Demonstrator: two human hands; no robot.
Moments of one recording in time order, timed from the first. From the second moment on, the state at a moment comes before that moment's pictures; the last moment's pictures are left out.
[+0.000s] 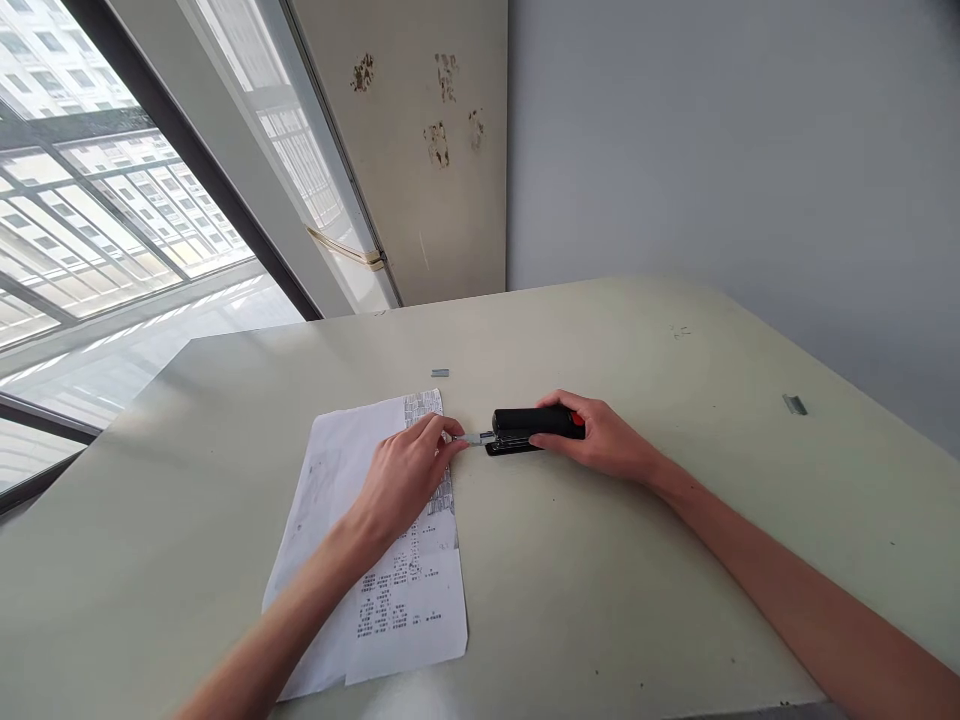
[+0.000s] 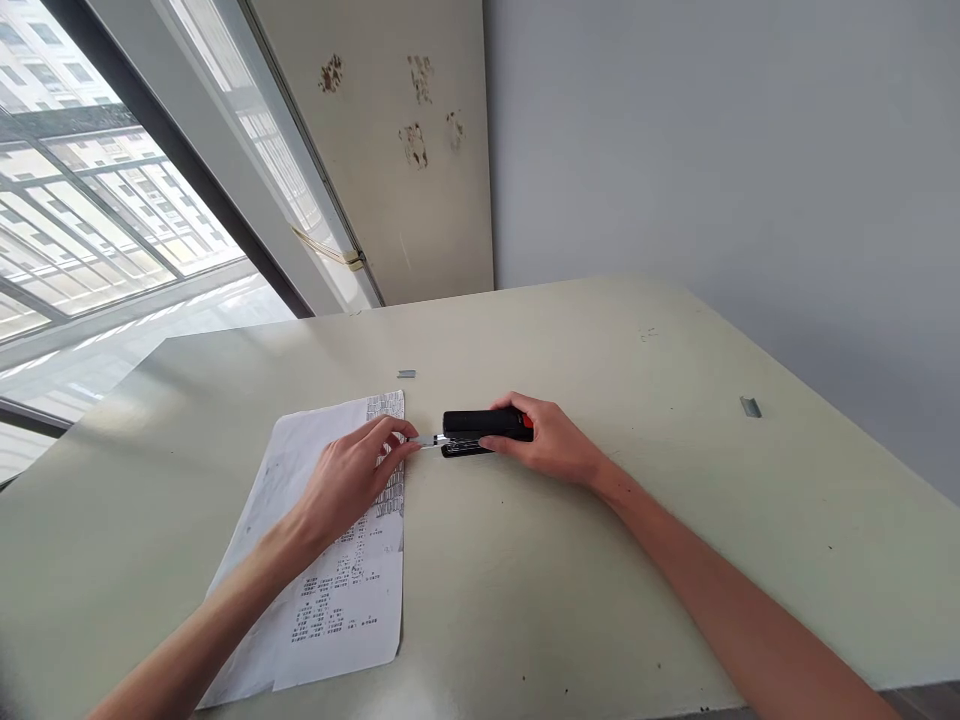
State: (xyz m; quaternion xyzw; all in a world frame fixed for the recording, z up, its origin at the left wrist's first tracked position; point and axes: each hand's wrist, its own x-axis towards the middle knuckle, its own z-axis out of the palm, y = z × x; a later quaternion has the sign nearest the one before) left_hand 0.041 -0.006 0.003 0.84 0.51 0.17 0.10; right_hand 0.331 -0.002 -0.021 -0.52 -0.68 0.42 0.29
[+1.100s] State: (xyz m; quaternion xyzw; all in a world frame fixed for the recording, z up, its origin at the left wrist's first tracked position) left_hand 0.031 -0.008 -0.005 0.86 0.45 0.23 0.06; right_hand 0.332 -0.001 -0.022 -0.52 -0.68 0.42 0.30
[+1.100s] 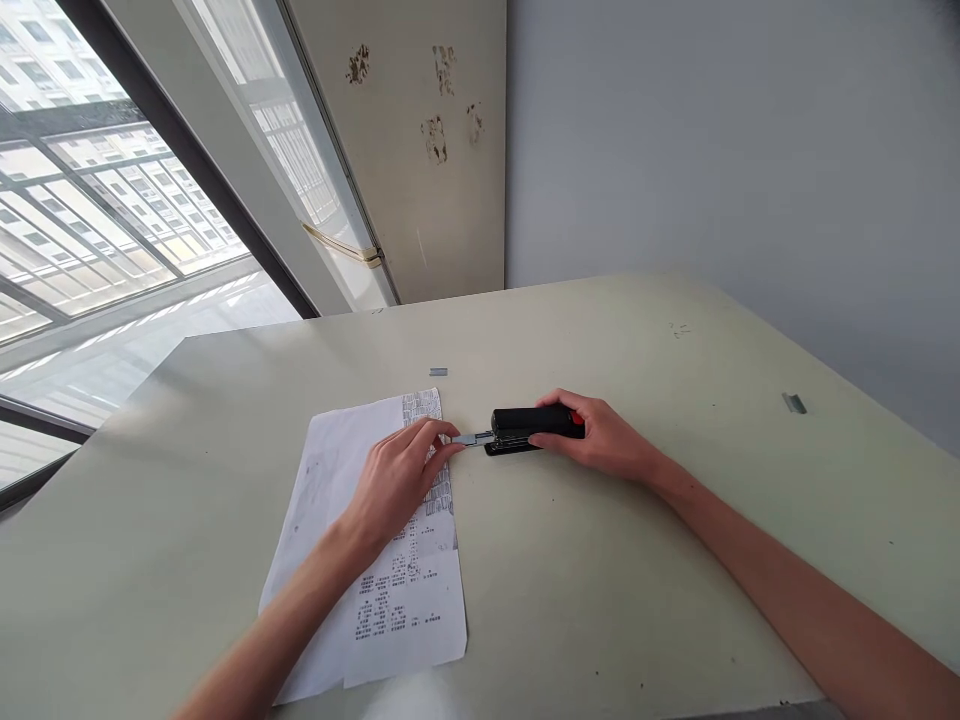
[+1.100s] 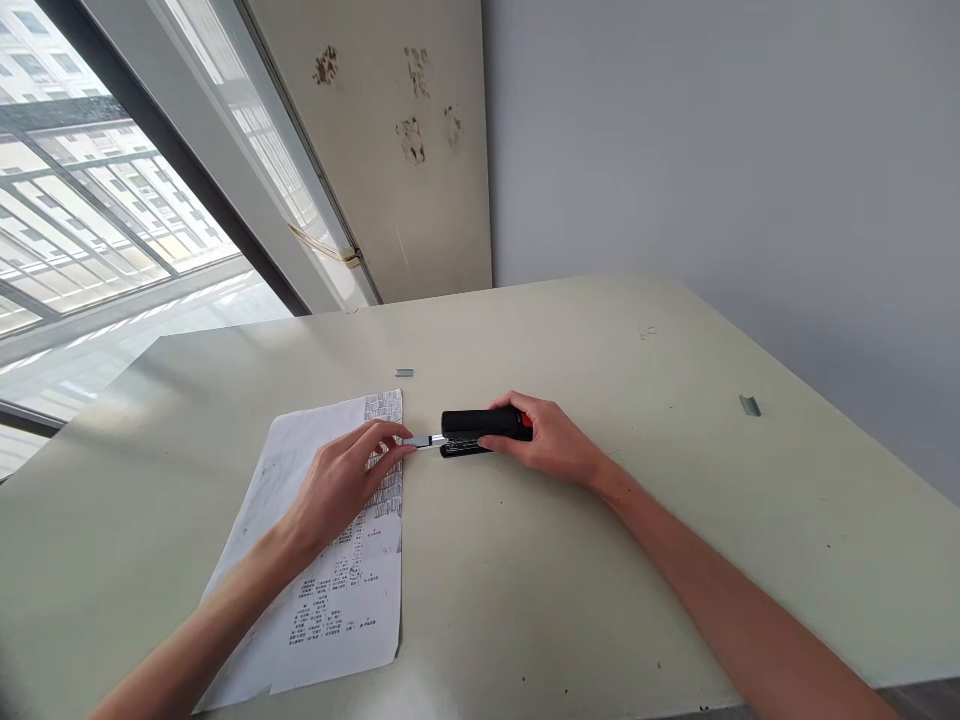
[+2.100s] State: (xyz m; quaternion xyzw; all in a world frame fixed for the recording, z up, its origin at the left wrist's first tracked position) left_hand 0.021 0.005 0.015 0.84 0.48 0.15 0.21; right_hand 0.332 -0.002 -0.023 -0.52 -0.69 0.41 0.29
